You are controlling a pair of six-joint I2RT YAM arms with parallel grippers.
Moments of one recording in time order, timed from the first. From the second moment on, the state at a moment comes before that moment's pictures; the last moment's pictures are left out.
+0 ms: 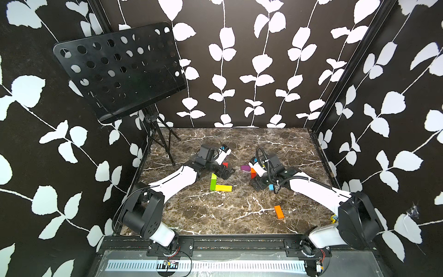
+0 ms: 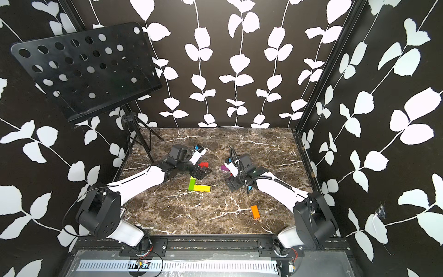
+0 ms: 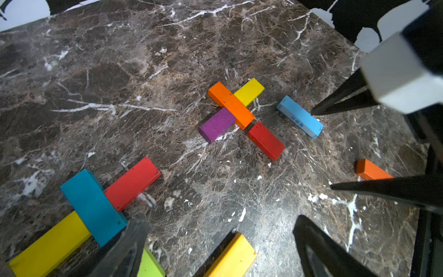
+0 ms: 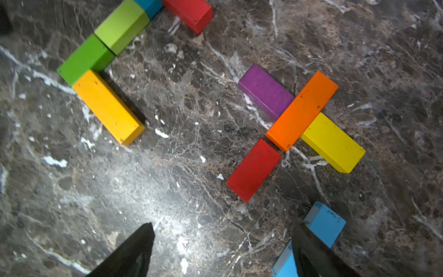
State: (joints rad) left arm -0.54 1.52 0.99 -0.19 0.40 0.10; right arm 0.58 1.44 0.92 -0.47 -0.11 -0.17
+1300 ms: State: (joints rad) left arm -0.54 1.42 0.83 -0.24 0.57 0.19; right arm 0.56 1.67 0.91 -0.41 -0.18 -0.85
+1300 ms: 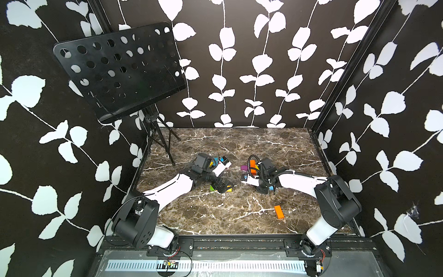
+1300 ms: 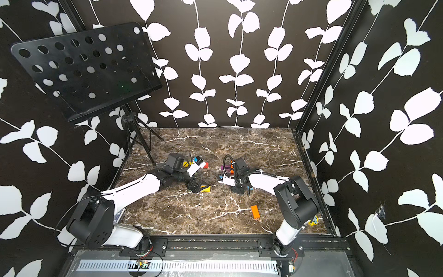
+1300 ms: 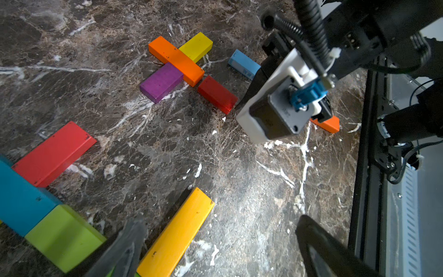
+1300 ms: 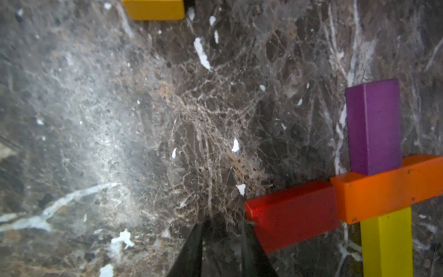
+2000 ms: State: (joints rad) left arm -0.54 1.42 0.83 -0.24 0.56 0.19; right arm 0.56 1.70 0.92 -0.42 -0.17 -0.86
